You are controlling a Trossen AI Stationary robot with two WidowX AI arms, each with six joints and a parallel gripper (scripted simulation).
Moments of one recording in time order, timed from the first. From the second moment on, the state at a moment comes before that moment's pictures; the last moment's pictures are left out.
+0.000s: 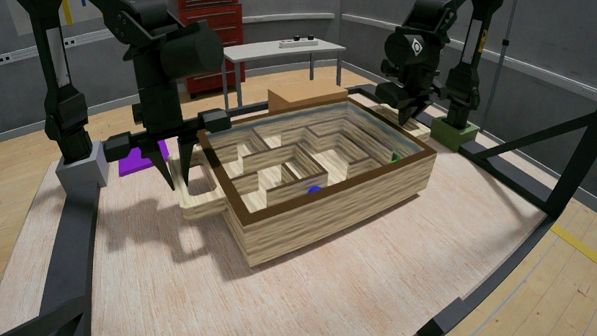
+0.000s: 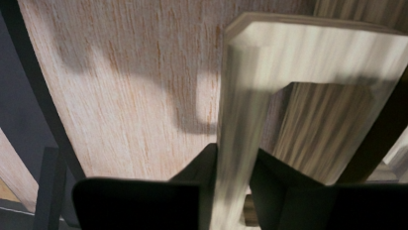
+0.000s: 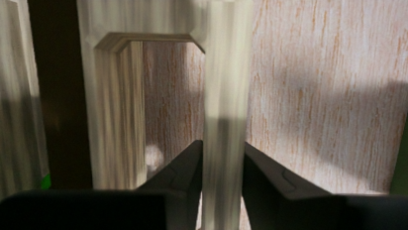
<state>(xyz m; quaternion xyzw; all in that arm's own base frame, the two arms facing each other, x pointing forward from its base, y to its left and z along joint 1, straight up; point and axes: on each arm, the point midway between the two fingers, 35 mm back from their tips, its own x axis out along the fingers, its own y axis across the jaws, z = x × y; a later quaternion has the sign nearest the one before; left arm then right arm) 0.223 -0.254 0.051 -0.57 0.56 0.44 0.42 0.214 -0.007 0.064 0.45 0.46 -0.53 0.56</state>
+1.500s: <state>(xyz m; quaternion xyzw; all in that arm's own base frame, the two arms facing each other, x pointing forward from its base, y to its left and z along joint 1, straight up) 0.222 -0.250 0.044 -0.58 0.56 0.43 0.41 0.216 -0.011 0.067 0.46 0.47 -0.52 0.54</state>
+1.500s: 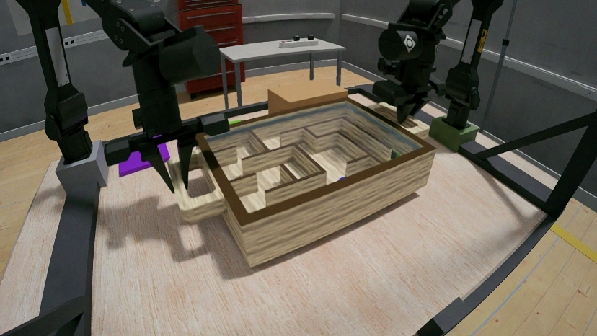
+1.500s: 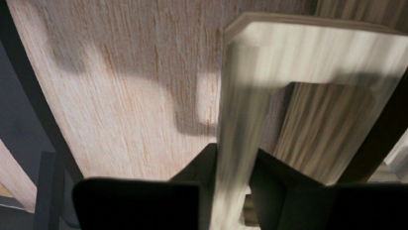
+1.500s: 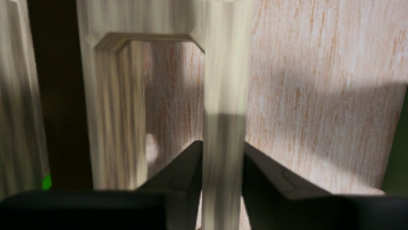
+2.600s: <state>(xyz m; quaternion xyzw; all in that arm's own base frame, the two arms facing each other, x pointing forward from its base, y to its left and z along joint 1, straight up) 0.222 -0.250 0.048 -0.58 0.57 0.43 0.41 0.216 -0.011 0.064 0.46 0.47 -0.52 0.54</state>
